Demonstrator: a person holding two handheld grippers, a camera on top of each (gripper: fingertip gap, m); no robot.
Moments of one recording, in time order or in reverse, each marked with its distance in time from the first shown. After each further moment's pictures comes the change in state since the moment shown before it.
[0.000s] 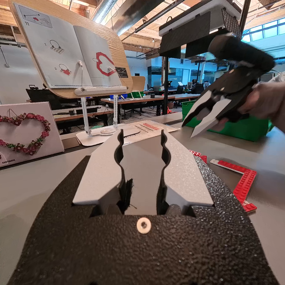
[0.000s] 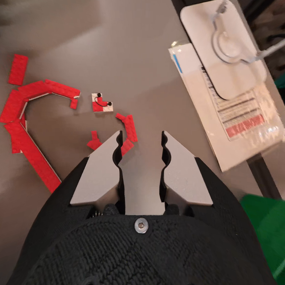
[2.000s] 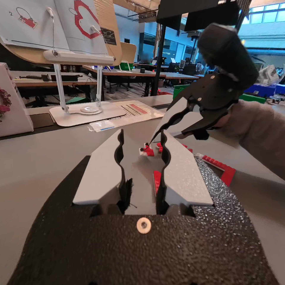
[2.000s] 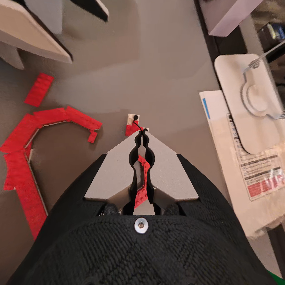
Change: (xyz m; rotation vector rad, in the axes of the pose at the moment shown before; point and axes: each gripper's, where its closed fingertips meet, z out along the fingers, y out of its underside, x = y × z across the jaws) left arm 0.016 0.019 0.020 -0.180 0.062 -0.141; right arm -0.044 -0.044 0.054 0.096 -0.078 -0.176
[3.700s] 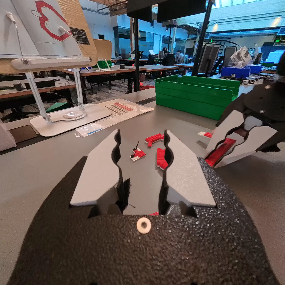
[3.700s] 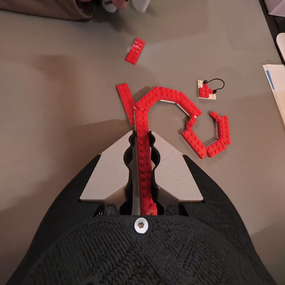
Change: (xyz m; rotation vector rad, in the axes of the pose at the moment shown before) left arm 0.021 -0.001 -0.009 -0.033 0.147 0.093; right arm -0.116 0.051 -0.065 0.047 -0.114 0.009
